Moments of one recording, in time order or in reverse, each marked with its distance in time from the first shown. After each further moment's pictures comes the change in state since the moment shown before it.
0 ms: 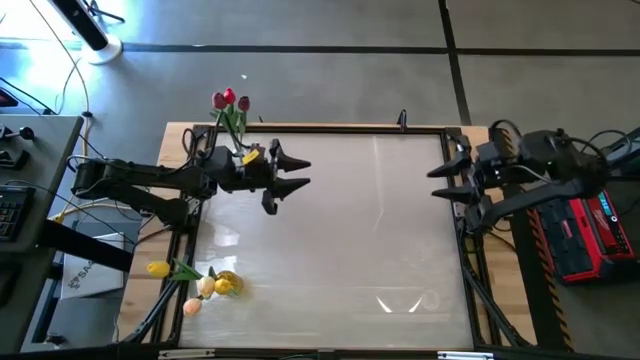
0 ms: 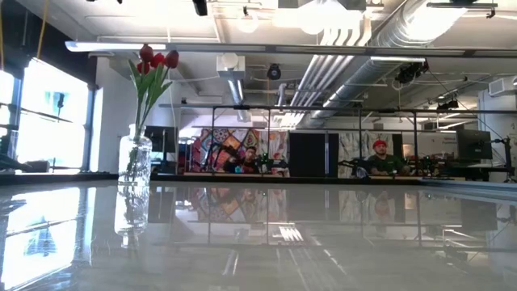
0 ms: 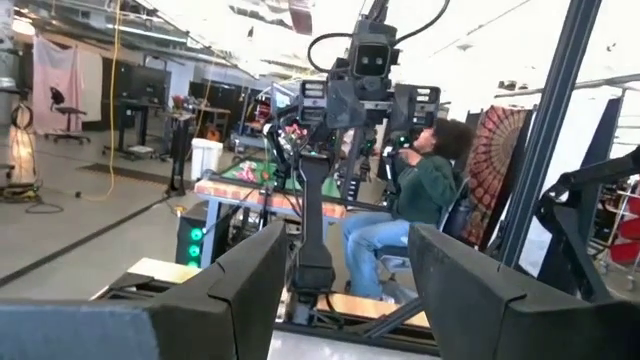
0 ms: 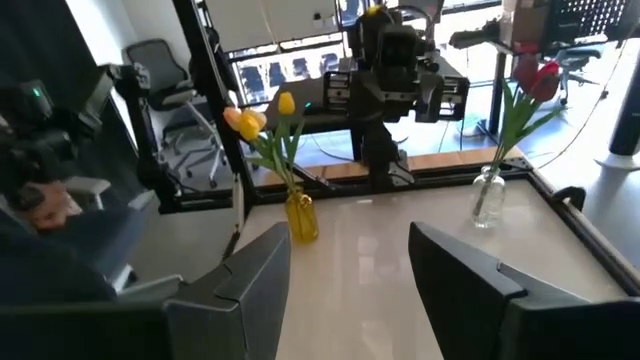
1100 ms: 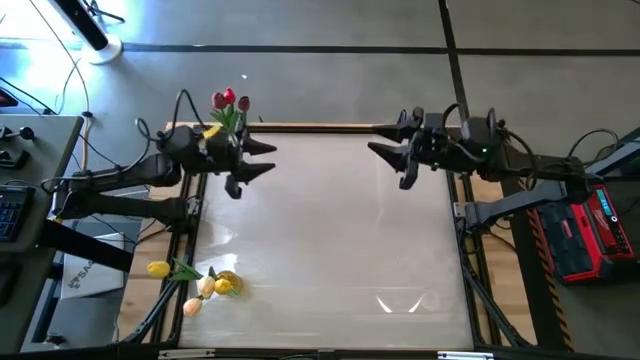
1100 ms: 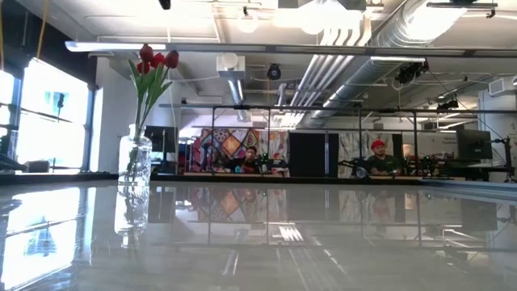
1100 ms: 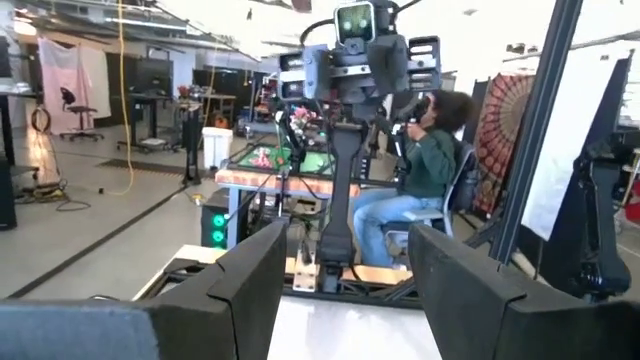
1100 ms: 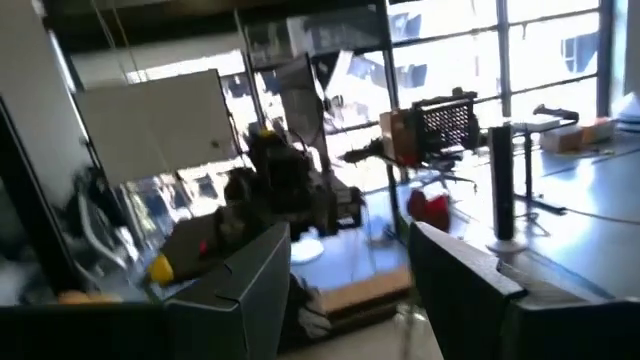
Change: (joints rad) left arm 0.205 -0.321 0.000 -0.391 0.205 0.064; right arm -0.210 0.342 -0.002 0.637 0.128 -0.027
